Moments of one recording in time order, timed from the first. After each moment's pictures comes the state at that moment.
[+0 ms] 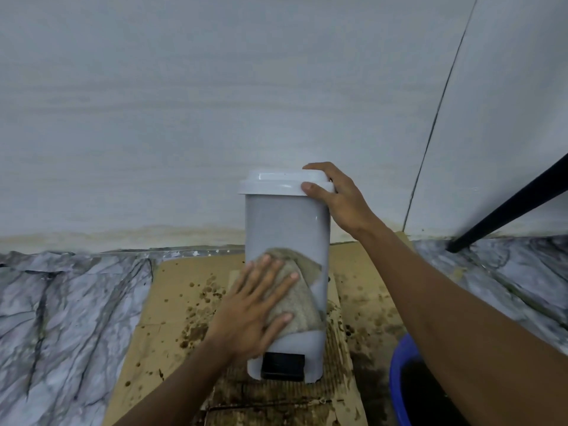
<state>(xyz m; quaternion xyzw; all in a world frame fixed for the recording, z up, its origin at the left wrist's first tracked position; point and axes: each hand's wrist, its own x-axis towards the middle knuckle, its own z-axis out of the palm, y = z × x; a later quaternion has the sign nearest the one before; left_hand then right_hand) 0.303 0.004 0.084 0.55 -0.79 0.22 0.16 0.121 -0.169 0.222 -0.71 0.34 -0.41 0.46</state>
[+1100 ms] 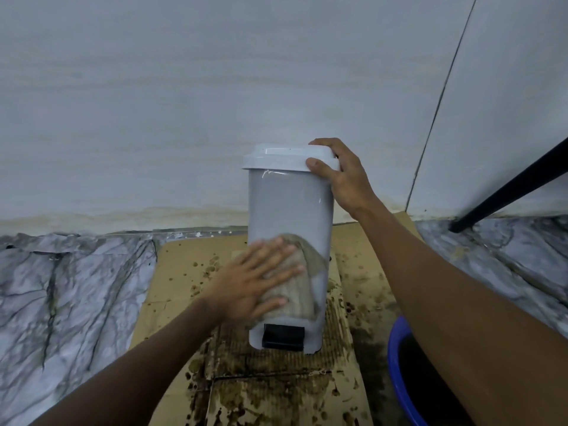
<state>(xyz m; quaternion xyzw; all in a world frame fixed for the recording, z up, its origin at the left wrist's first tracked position) 0.326 -0.010 0.091 0.43 -0.86 0.26 0.07 0.123 -0.166 0.214 -0.68 0.33 -0.47 0.45</state>
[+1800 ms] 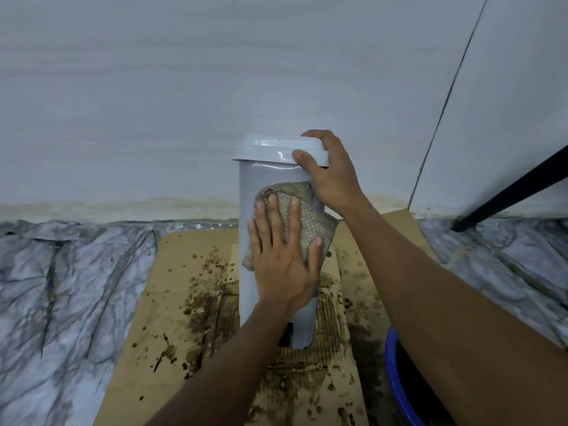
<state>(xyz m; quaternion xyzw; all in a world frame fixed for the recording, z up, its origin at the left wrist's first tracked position) 0.216 -0.029 0.103 0.70 -0.59 0.16 0.36 0.146 -0.156 0.213 -0.71 0.36 -0.48 0.37</state>
